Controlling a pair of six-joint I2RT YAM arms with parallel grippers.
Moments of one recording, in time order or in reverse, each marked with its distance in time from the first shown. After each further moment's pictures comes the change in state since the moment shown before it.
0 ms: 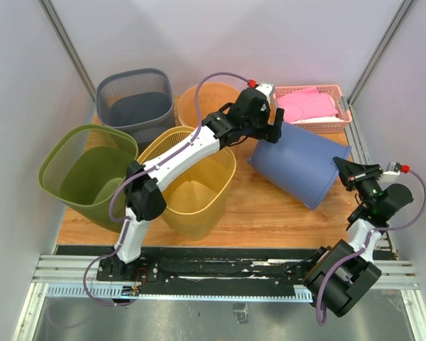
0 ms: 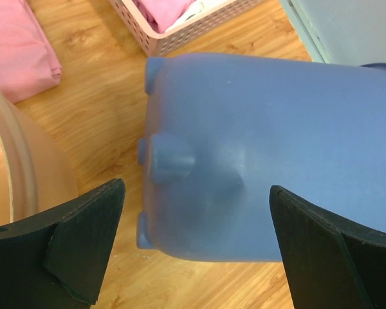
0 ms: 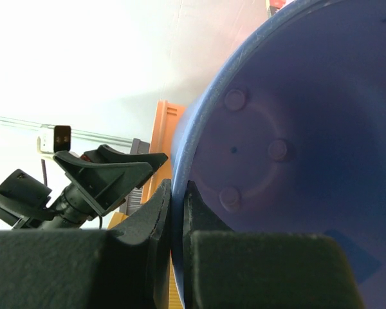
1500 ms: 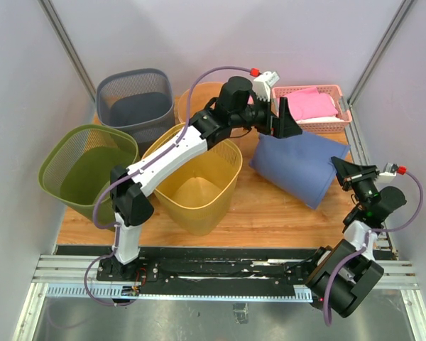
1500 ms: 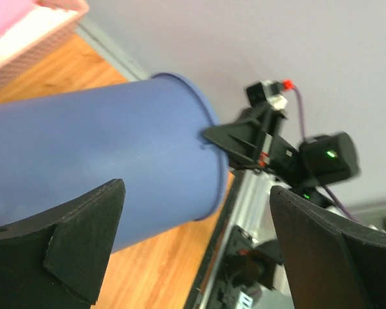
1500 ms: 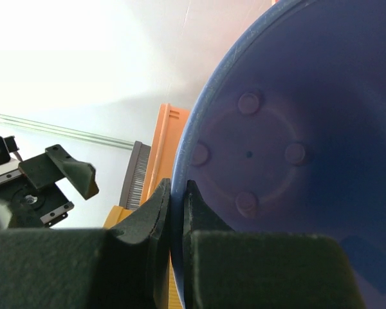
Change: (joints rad) left arm 0.023 -0.127 -0.110 0.305 0.570 -0.187; right arm 0.045 0.016 -0.059 0.123 0.058 0.035
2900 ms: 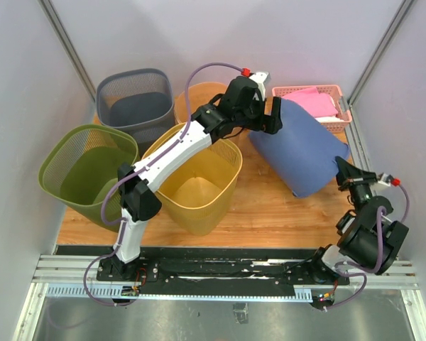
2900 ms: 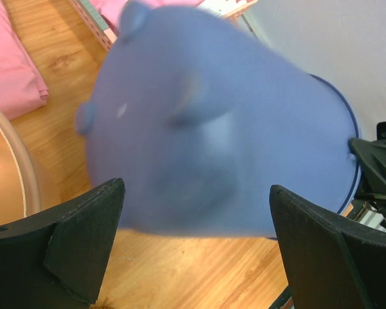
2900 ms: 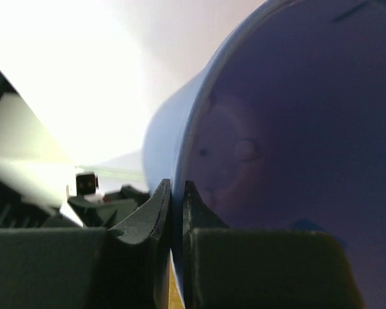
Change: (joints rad) left arm 0.011 0.089 0.173 -0.330 -0.455 0.158; right arm 0.073 0.410 -0.117 0.704 0.143 0.389
